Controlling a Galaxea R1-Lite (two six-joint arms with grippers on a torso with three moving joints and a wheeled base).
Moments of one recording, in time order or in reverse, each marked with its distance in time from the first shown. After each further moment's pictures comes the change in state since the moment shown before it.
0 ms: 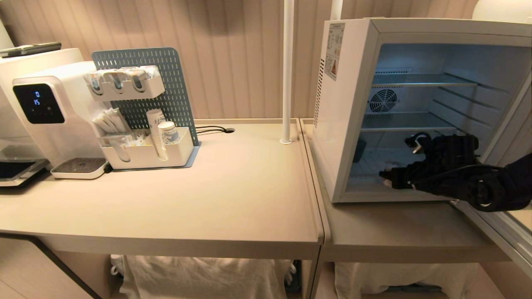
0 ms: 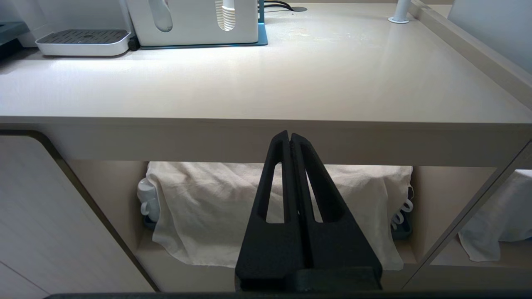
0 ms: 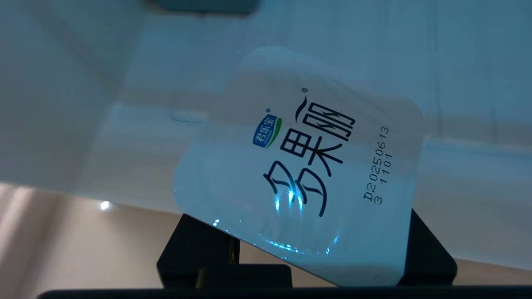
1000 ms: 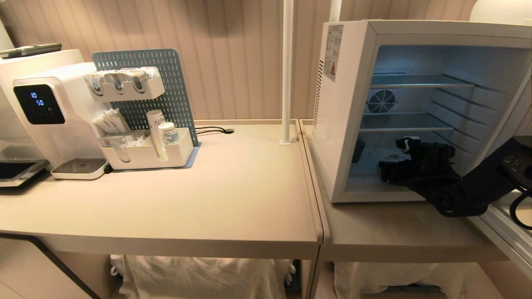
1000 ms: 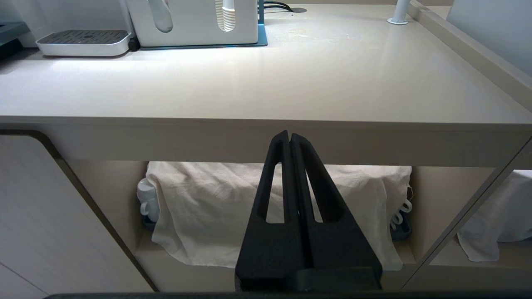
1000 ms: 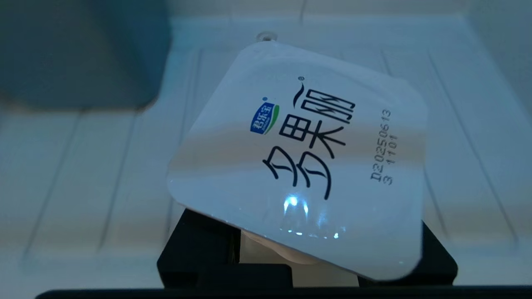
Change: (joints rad) left arm 0.000 0.000 0.000 0.000 0.000 -0.001; right arm 0.006 0.276 -0.136 -0.270 -0.234 -0.005
